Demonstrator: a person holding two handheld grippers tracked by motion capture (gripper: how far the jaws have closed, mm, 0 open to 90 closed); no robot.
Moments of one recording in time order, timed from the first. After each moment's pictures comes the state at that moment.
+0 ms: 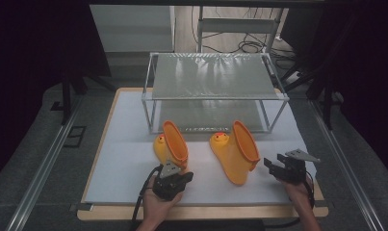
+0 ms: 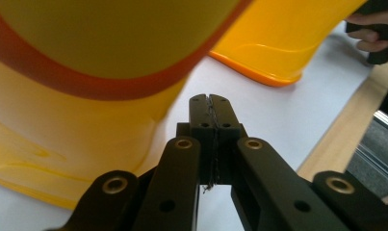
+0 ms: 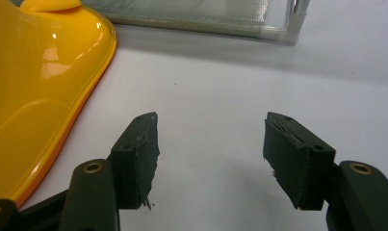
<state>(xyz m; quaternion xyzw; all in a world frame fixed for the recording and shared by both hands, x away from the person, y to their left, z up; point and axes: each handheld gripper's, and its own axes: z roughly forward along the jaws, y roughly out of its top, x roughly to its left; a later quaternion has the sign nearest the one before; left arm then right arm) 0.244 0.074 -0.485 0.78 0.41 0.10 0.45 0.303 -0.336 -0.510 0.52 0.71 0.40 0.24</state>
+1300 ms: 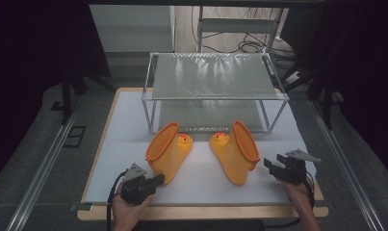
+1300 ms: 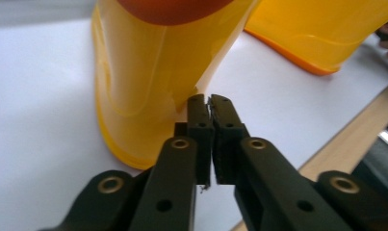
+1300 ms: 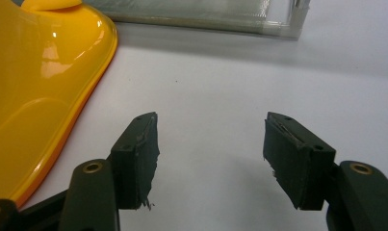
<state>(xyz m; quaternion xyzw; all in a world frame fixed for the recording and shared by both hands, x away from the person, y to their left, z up) 0.223 0.155 -0.486 0.75 0.46 0.08 0.46 0.303 -0.337 -0.511 0.53 0.71 0.40 0.23</state>
